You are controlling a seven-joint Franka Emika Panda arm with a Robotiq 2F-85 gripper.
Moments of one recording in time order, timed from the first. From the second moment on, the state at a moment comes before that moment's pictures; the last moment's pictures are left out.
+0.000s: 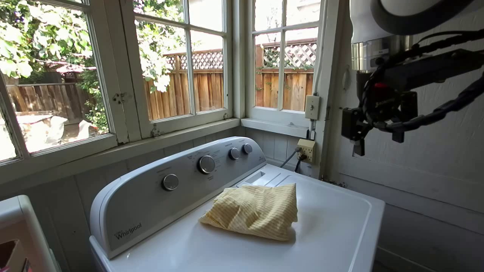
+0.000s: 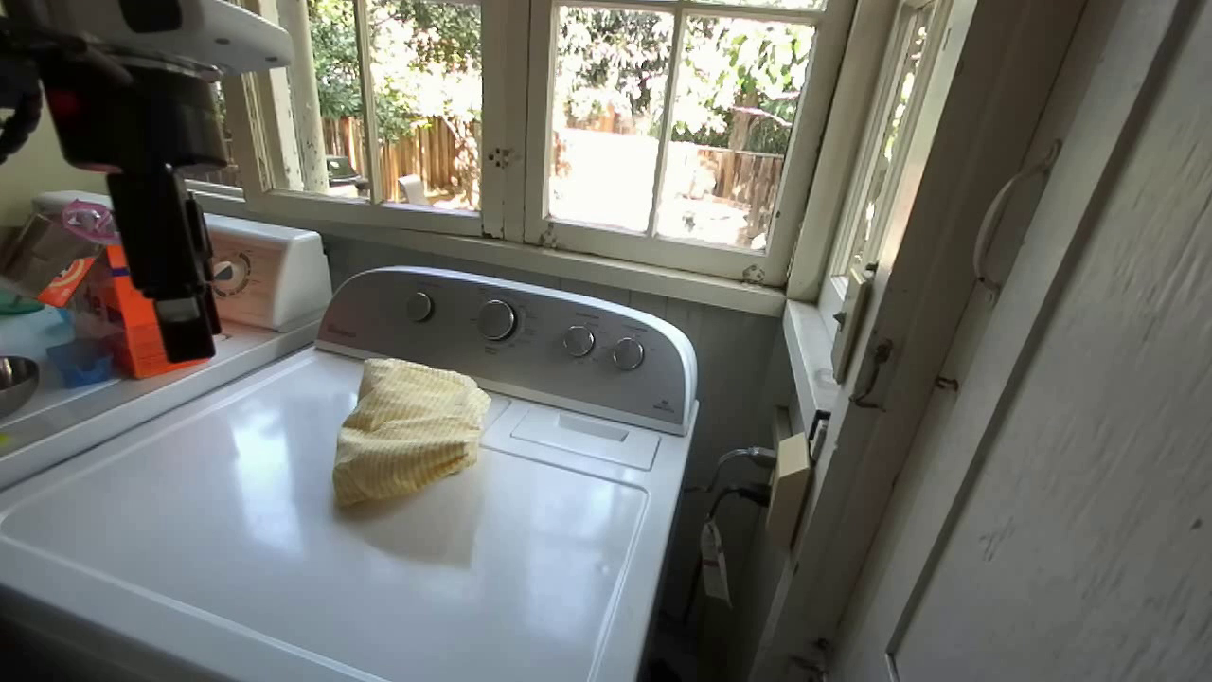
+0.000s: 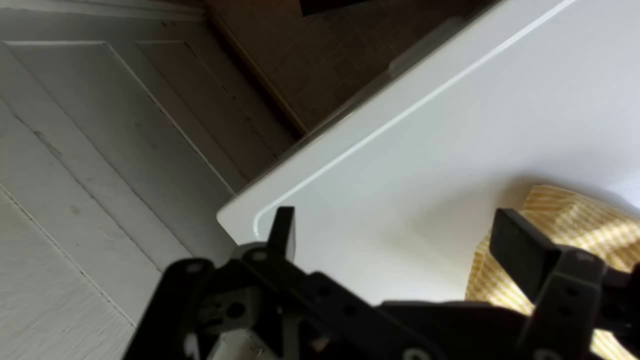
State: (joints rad) arm -0.02 -0.86 0.24 -2.74 -0.08 1.86 0.34
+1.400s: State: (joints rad) arm -0.19 -0.21 0.22 -2.26 -0.28 2.34 0.92
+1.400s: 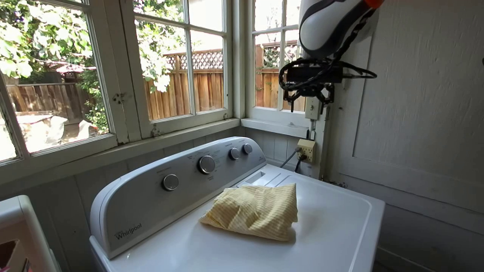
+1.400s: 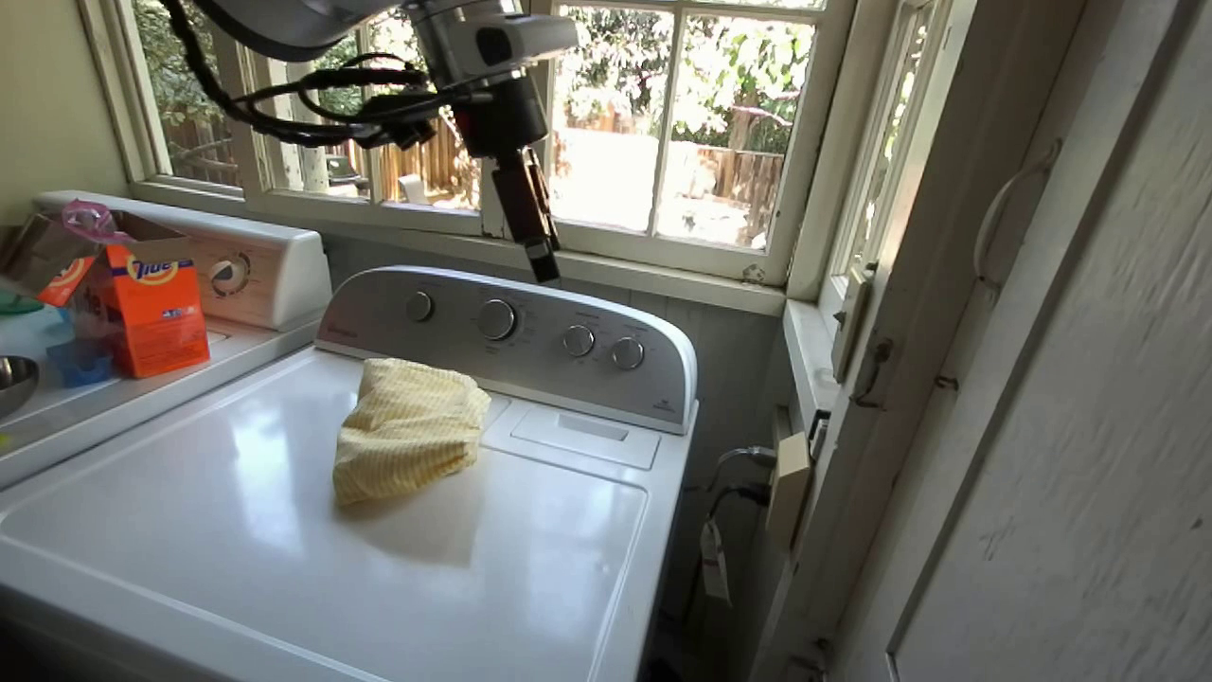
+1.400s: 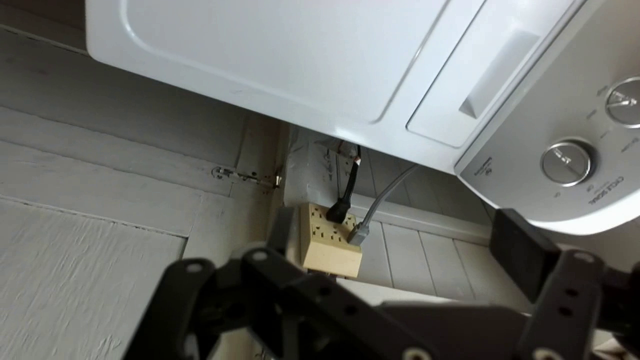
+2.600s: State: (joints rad) arm -0.10 0.09 0.05 -1.88 -0.54 2.34 1.14
